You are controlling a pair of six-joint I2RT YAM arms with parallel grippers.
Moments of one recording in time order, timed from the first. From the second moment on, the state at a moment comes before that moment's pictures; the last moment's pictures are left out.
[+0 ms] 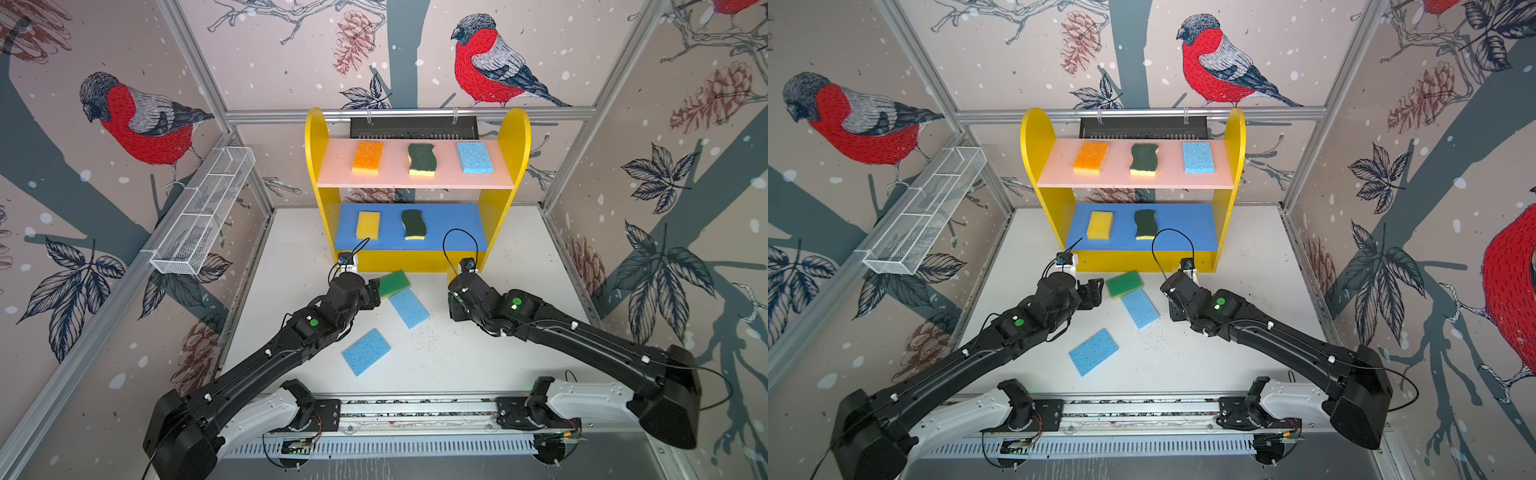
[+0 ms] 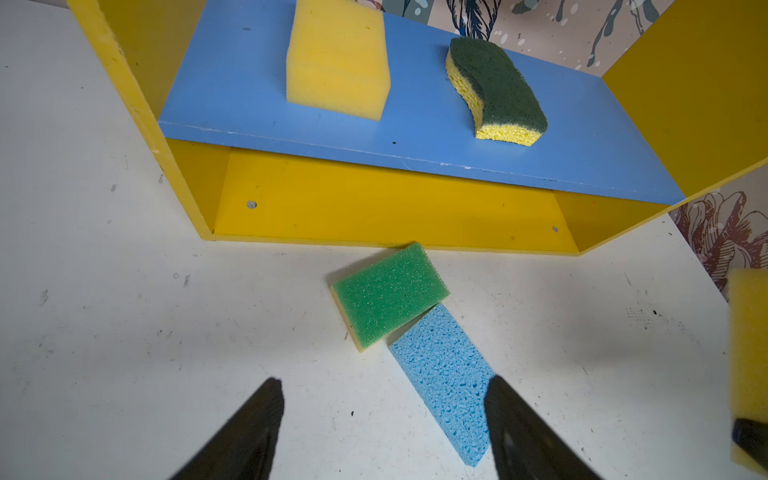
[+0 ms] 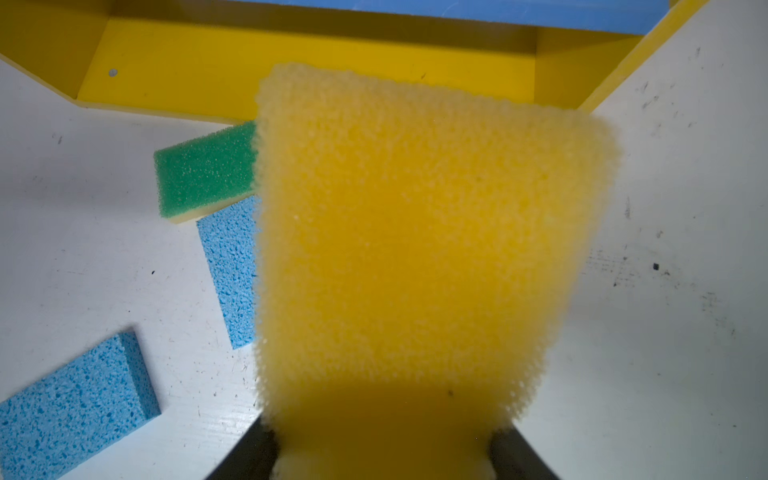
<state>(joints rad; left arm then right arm) -0.70 1.00 0.72 -0.30 -0.32 -0.55 0.94 1.20 0.96 -0.74 0.40 0.60</state>
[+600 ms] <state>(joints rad) -0.69 1.03 0.78 -0.30 -0.34 -0.52 0.77 1.31 1.08 -0.63 0.35 0.34</state>
